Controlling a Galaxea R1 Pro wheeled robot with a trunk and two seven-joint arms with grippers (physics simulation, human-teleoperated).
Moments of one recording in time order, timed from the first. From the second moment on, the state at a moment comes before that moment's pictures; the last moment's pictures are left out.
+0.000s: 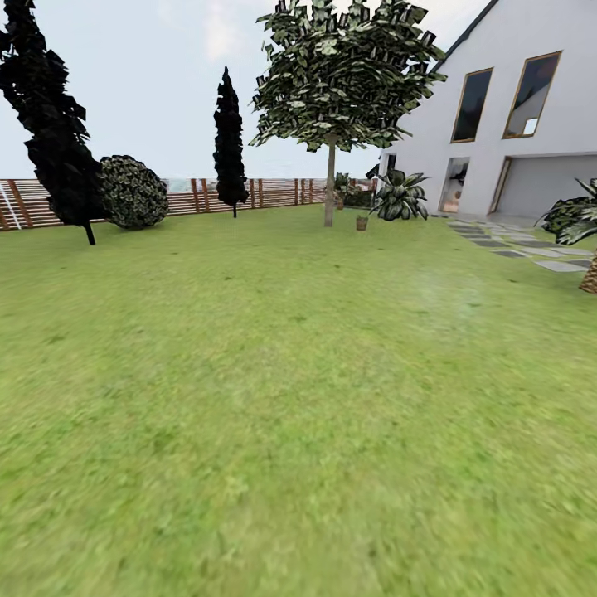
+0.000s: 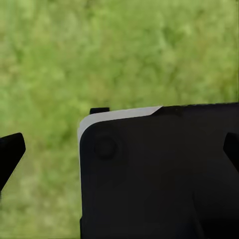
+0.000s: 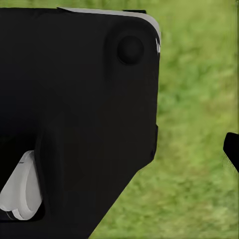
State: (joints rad) left arm -0.01 0.01 -0.02 -0.04 -0.01 -0.44 -0.05; right arm 0.00 0.01 -0.01 -0.05 0.01 -0.07 0.00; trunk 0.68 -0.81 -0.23
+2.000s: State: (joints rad) left arm -0.01 0.01 -0.02 -0.04 -0.01 -0.44 -0.05; right arm 0.00 0.01 -0.01 -0.05 0.01 -0.07 0.00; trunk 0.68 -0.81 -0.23
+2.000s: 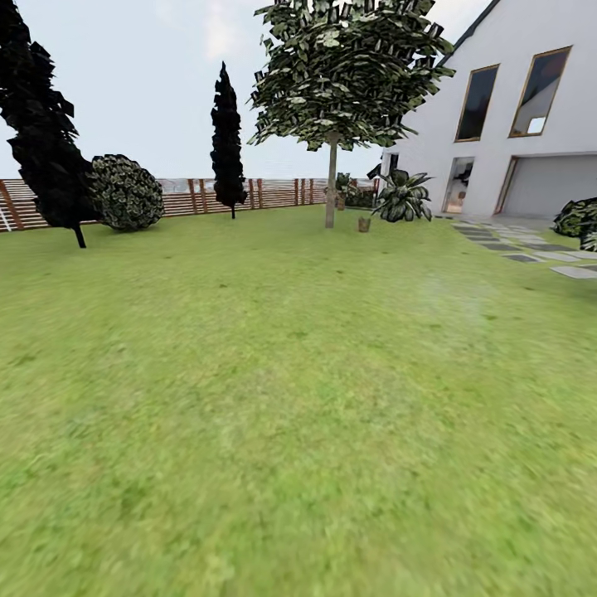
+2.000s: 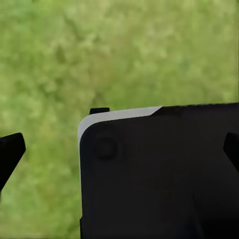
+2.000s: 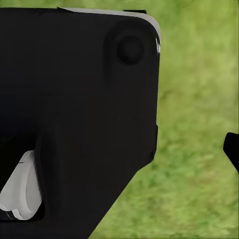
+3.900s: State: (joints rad) left arm -0.01 0.01 -0.02 -0.04 -0.01 -0.43 -0.04; right arm 0.00 0.01 -0.01 -0.05 0.01 -0.07 0.00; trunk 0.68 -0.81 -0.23
